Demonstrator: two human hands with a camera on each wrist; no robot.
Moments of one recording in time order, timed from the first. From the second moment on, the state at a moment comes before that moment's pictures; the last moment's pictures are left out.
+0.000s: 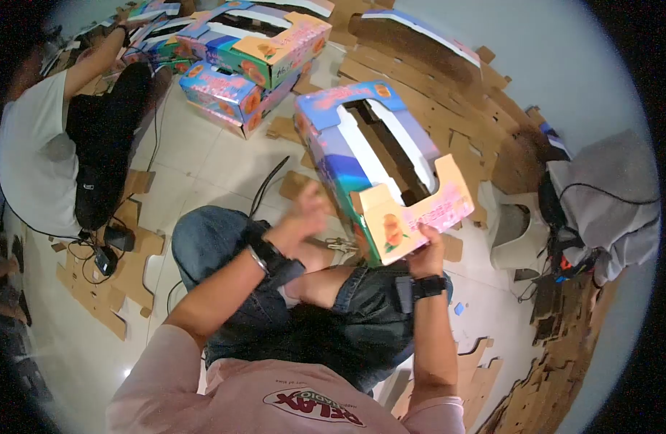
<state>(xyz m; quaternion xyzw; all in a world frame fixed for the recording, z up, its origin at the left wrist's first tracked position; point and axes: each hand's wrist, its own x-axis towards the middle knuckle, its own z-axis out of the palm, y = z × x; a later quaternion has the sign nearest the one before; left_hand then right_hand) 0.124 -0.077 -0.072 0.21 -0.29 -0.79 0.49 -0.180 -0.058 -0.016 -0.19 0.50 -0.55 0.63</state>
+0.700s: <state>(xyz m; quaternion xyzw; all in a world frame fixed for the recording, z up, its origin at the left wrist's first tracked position) 0.223 -0.136 -0.036 0.42 -0.26 -0.78 0.38 -0.278 -0.034 0.088 -0.31 0.54 -0.43 0.65</state>
